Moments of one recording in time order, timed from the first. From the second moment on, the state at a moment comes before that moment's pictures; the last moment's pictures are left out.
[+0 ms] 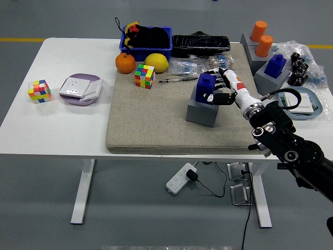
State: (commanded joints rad) left arm -0.12 0.29 -0.43 -0.29 0.82 -0.20 0.12; right arm 0.77 -0.12 0.62 0.82 -1.08 -0.34 0.12
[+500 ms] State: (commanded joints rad) left arm -0.12 0.29 -0.43 -0.29 0.82 -0.20 0.12; right arm 0.77 -0.13 0.60 0.82 -1.09 -0.34 0.12
